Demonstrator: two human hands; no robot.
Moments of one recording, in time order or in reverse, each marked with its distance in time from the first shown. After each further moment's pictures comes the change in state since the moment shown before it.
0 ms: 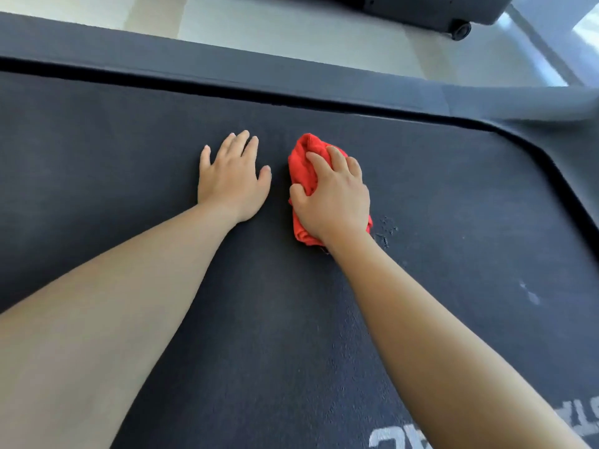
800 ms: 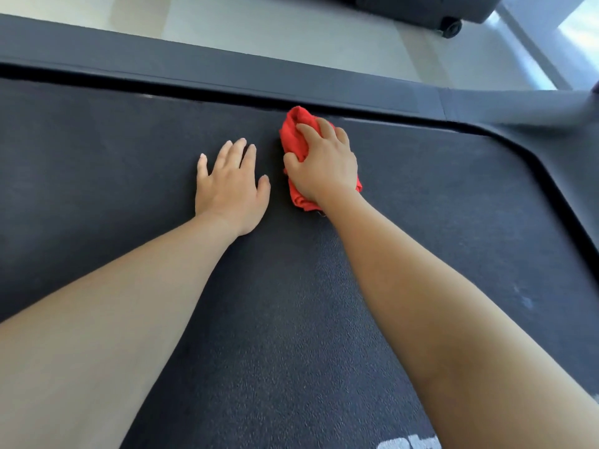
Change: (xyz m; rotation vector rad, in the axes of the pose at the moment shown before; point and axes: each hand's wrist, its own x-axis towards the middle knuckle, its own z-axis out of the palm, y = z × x) left_hand 0.002 -0.002 0.001 0.019 -0.033 0.020; right_hand 0.073 -0.008 0.011 -0.015 -0.059 -0.004
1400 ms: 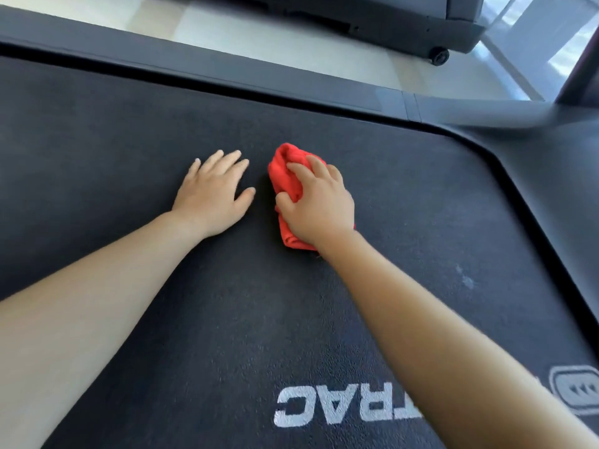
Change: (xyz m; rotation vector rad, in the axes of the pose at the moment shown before) left_hand -0.057 0.053 0.013 -0.011 0.021 0.105; right_hand -0.109 0.078 -0.034 0.055 0.010 -0.126
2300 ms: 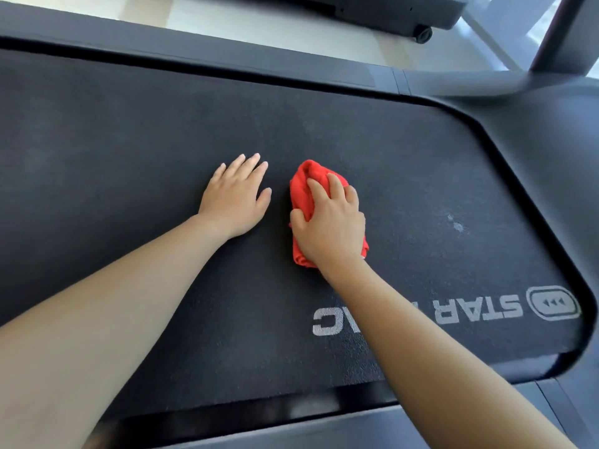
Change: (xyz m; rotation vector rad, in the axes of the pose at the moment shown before) left_hand -0.063 0.005 -0.003 0.025 -0.042 0.099; right_hand -0.104 -0.044 -0.008 -0.102 0.023 0.201
